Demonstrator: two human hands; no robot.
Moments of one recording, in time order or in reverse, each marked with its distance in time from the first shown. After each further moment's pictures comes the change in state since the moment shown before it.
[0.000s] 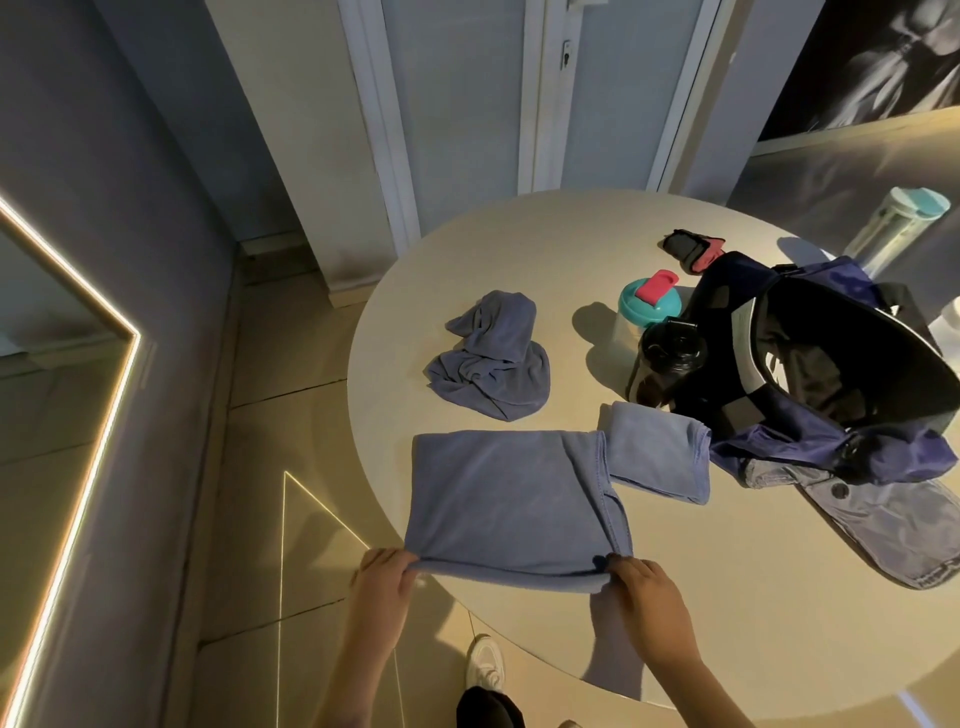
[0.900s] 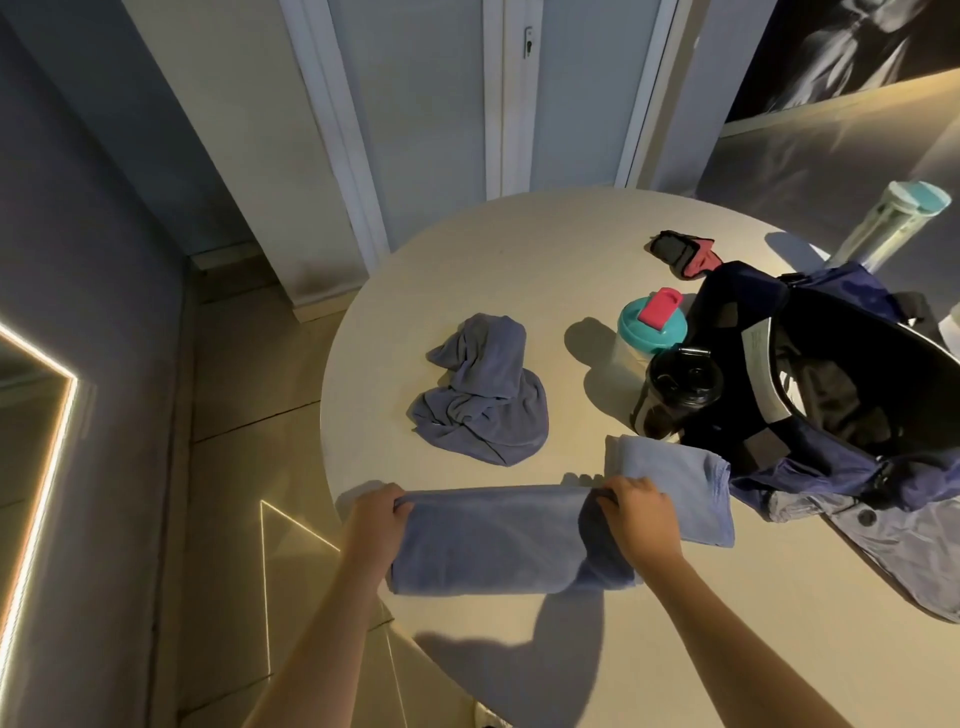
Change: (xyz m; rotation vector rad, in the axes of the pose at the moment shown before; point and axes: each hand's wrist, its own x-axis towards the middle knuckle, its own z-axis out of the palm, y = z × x) left_hand 0.179 0.015 -0.018 -0.027 -0.141 -0.116; right_hand 0.160 -0.042 -0.042 0.000 -0.027 0.294
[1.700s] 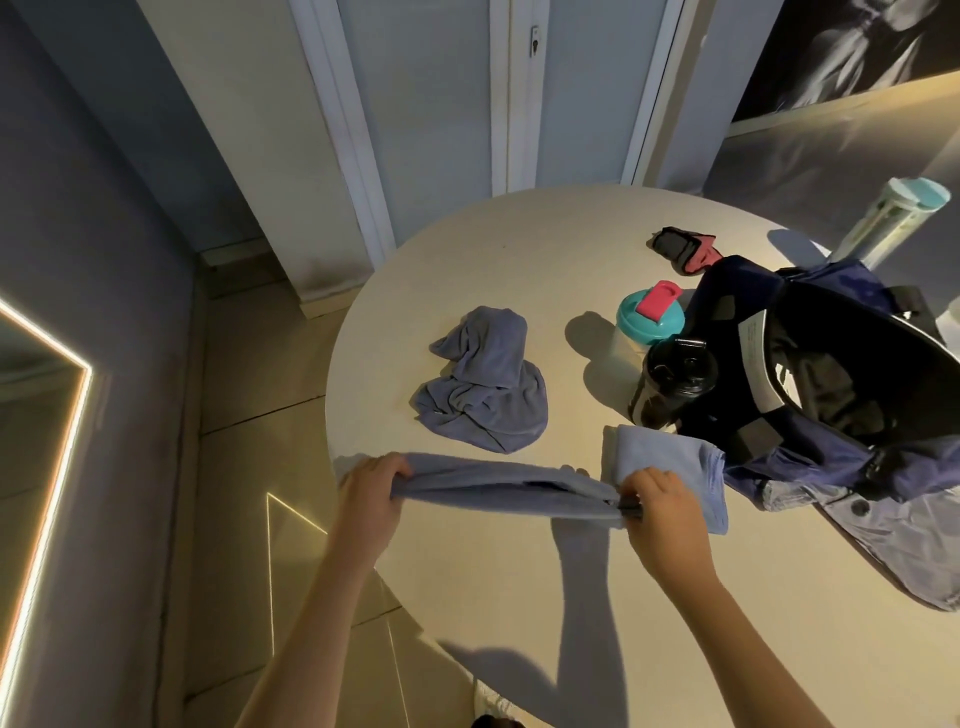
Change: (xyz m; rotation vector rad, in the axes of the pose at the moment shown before) left_hand -0.026 0.019 -0.038 0.076 0.166 0.353; right_hand -0.039 0.010 -0.033 0.002 0.271 -0.297
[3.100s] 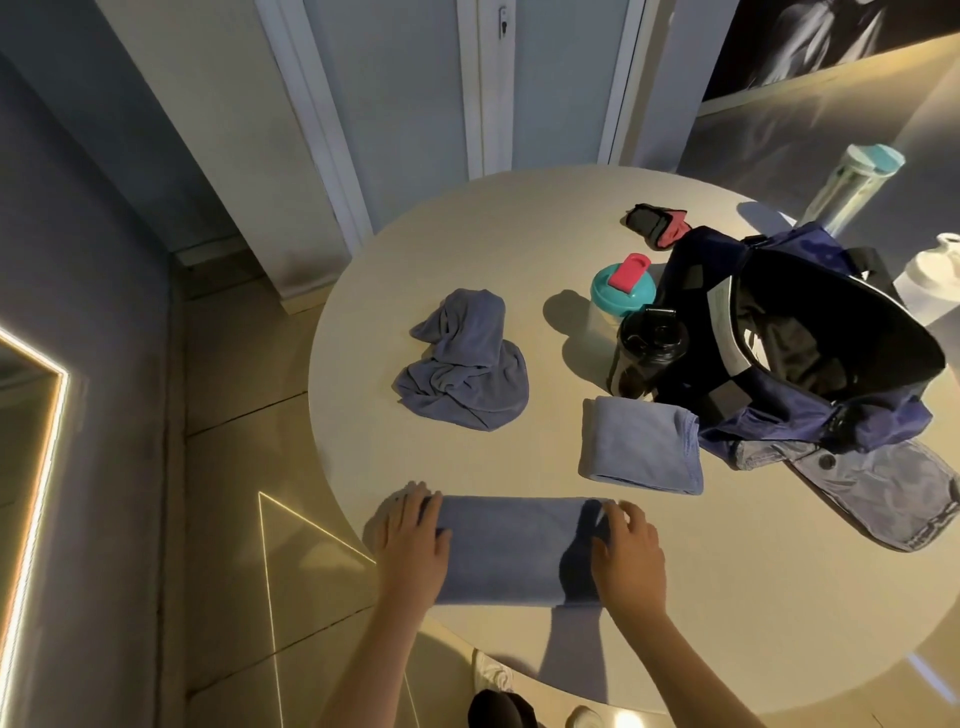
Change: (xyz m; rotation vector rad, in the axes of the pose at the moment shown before) left_hand -0.071 0.026 0.075 0.261 -0.151 -0.028; right_hand -0.077 -0.014 0.045 0.013 -0.207 0.408
